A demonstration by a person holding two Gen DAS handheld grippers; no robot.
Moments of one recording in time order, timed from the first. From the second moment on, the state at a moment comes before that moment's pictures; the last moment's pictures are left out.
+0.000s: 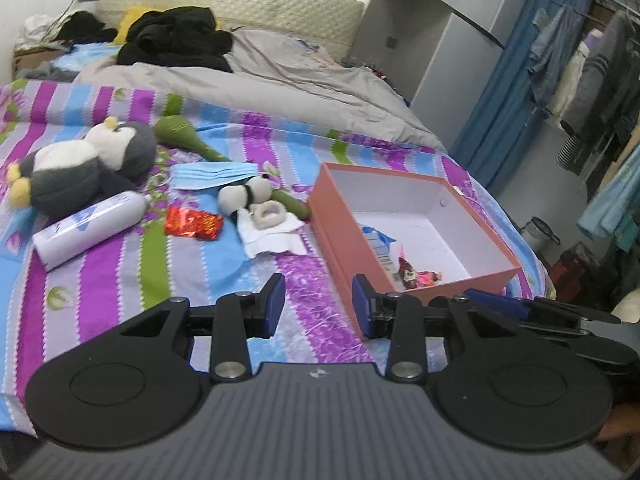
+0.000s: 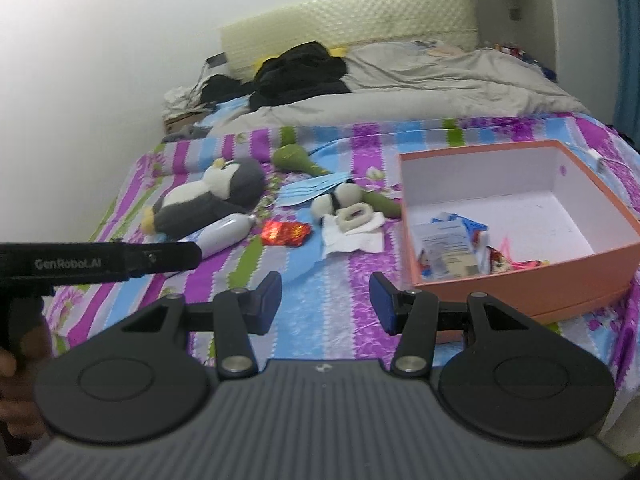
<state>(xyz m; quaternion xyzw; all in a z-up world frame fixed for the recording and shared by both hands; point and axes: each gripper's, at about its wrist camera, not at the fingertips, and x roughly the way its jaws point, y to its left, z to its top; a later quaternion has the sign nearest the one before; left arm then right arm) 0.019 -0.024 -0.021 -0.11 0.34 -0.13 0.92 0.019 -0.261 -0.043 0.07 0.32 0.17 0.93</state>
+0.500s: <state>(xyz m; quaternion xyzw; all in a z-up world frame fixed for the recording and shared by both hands) 0.012 0.041 -0.050 -0.15 0.36 -0.06 0.92 0.047 -0.212 -0.066 0.06 0.36 0.20 0.91</state>
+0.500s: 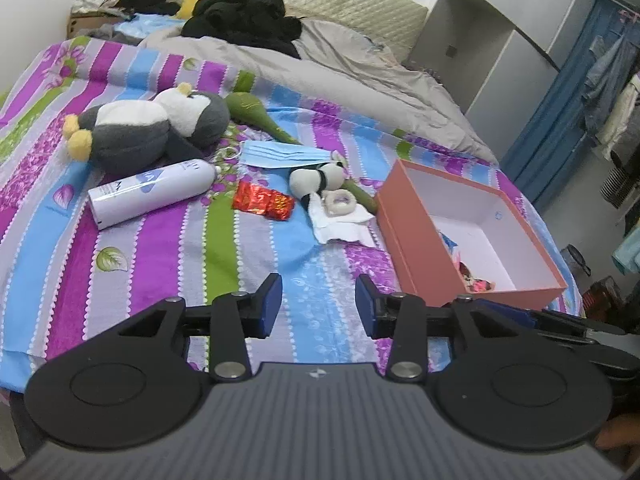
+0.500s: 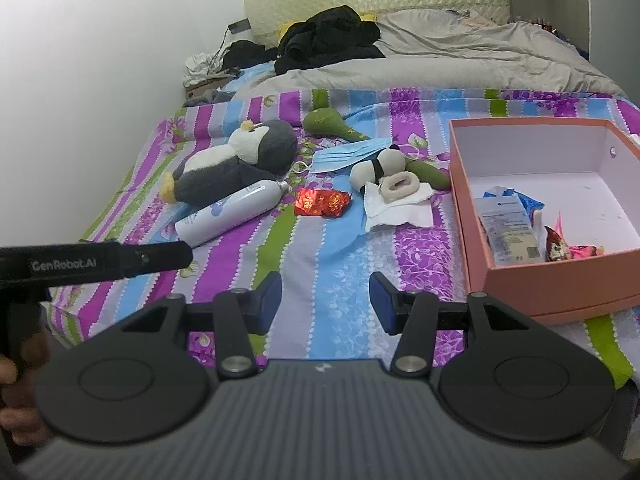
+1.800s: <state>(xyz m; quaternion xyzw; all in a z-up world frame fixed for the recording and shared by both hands) 0.268 0.059 -0.194 -0.15 0.41 -0.06 0.90 0.283 -0.165 -0.172 0.05 0.42 0.16 0.89</state>
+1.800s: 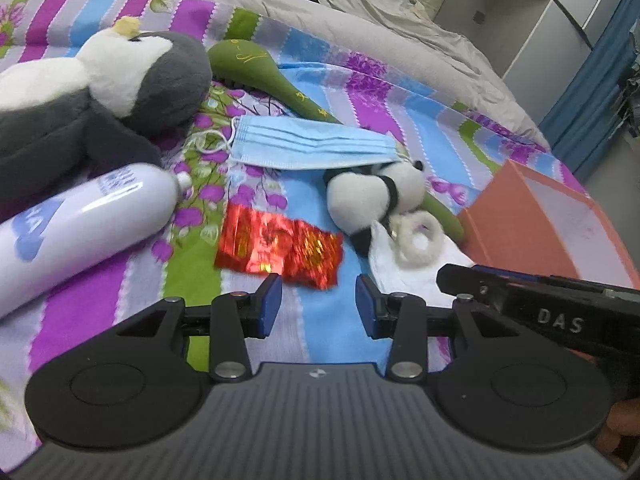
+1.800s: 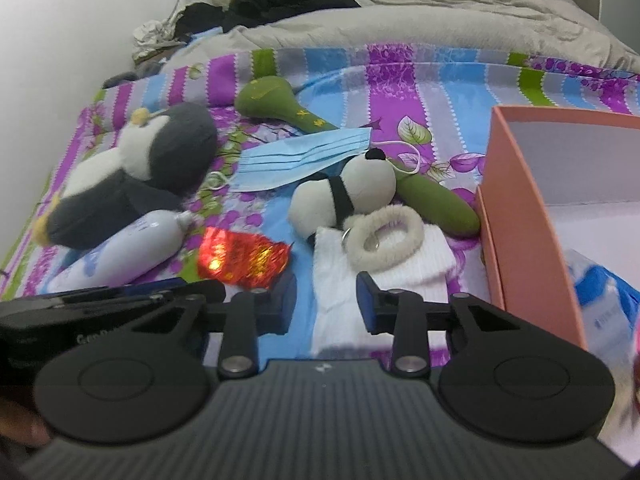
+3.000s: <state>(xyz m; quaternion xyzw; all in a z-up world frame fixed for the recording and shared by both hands) 0.309 0.031 -0.240 -0.07 0.41 -0.05 0.91 0.309 -0.160 -0.207 0.02 0.44 0.18 0.88</state>
